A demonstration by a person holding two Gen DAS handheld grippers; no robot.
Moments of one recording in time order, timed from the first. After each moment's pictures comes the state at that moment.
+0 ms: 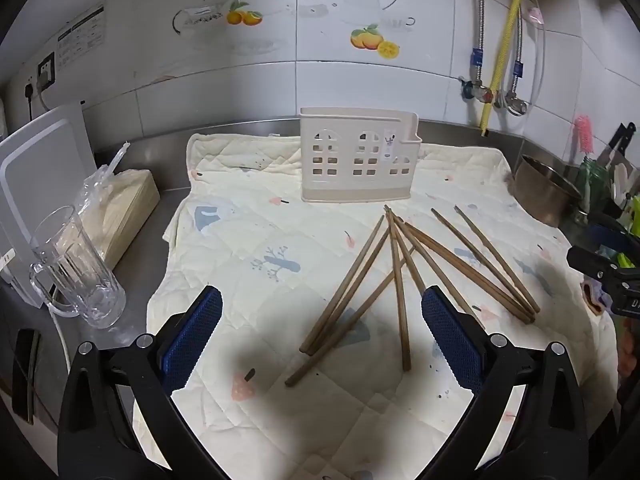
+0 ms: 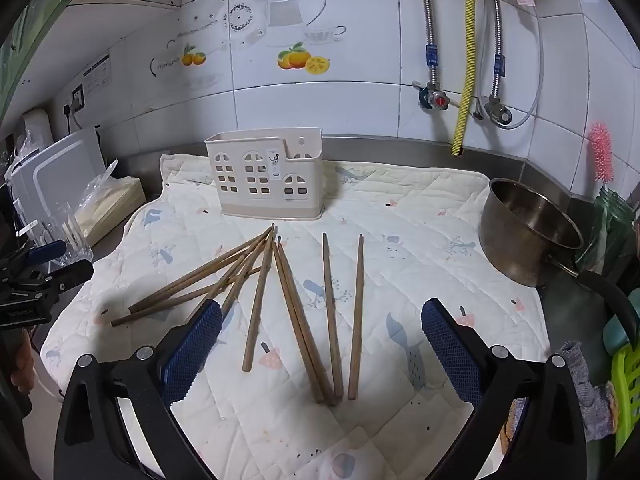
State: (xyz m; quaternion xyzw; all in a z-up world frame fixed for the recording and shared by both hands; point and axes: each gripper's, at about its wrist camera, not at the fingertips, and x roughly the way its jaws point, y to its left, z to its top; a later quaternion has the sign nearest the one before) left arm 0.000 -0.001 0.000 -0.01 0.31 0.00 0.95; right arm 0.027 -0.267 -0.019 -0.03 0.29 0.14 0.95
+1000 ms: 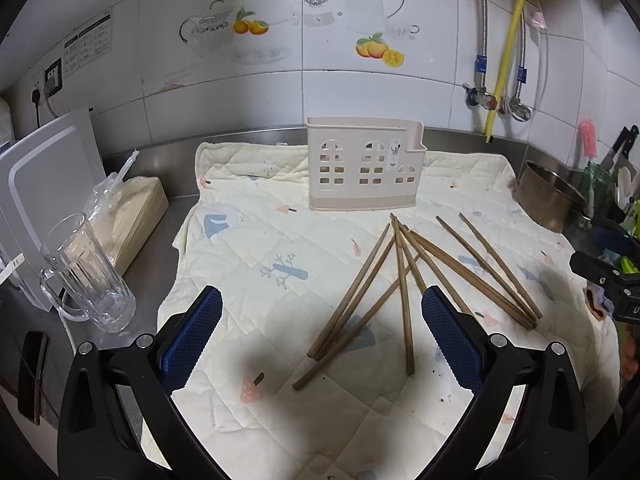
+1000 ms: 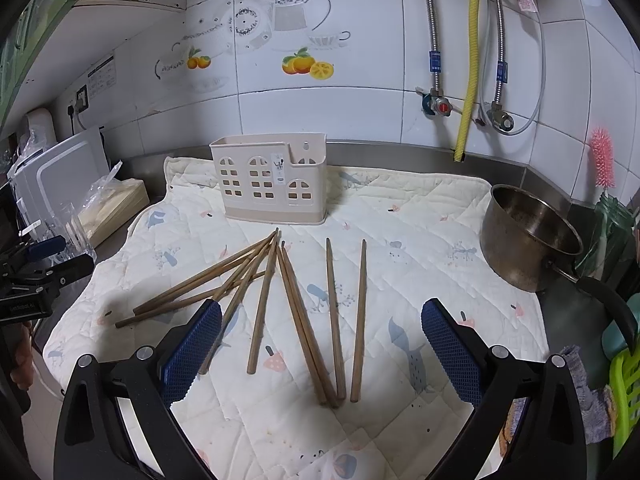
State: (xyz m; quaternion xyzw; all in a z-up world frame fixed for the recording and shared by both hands) left arm -0.005 0.000 0.008 -0.01 0.30 0.01 0.95; right arm 0.023 -0.263 -0.012 -0.03 0.28 0.14 0.95
